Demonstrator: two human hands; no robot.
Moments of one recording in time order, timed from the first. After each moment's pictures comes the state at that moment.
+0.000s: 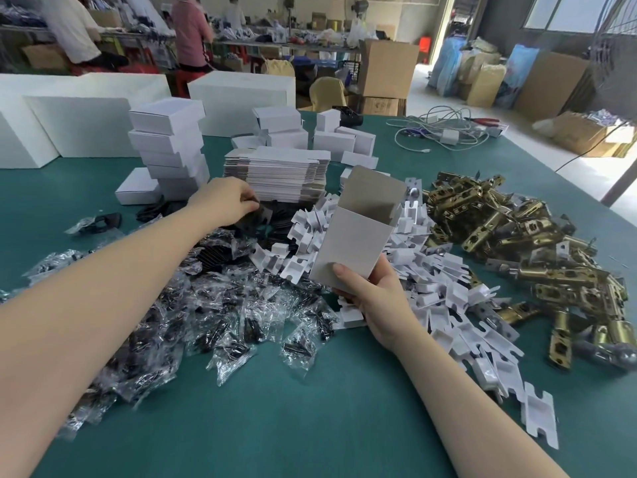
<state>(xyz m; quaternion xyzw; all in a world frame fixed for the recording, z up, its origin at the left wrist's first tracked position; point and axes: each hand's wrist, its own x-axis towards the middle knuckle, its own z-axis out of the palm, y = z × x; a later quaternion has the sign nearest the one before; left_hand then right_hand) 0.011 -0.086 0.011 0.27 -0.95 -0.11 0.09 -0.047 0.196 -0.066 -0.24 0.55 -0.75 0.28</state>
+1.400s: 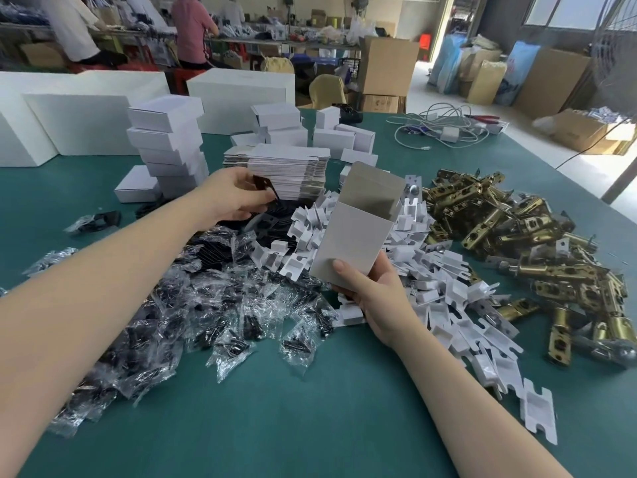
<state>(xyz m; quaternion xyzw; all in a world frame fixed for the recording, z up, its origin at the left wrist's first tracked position) 0.013 -0.079 0.013 0.24 -0.77 -0.58 0.14 -0.046 0.197 -0.064 -0.24 0.55 -0.75 0.29</state>
